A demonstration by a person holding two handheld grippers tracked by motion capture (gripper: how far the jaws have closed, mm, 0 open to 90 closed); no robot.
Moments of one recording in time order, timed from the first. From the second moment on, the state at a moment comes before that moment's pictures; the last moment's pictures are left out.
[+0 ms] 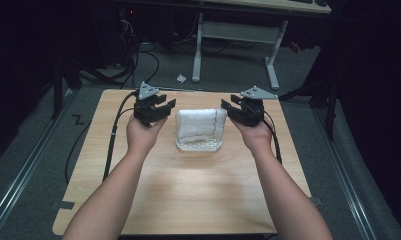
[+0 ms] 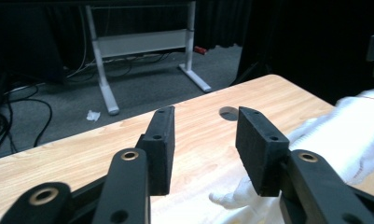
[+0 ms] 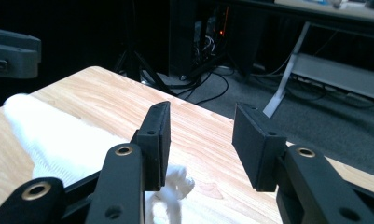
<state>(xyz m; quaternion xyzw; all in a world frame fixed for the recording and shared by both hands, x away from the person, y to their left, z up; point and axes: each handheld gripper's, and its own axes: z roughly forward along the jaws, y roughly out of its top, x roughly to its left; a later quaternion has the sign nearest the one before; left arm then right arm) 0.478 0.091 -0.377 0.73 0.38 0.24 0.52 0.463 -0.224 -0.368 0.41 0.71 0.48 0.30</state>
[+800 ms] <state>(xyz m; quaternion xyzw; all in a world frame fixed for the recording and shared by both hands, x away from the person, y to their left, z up) 0.370 0.128 -0.436 0.75 0.35 0.20 0.52 0.356 -0.227 -0.410 0.36 0.74 0.46 0.32</state>
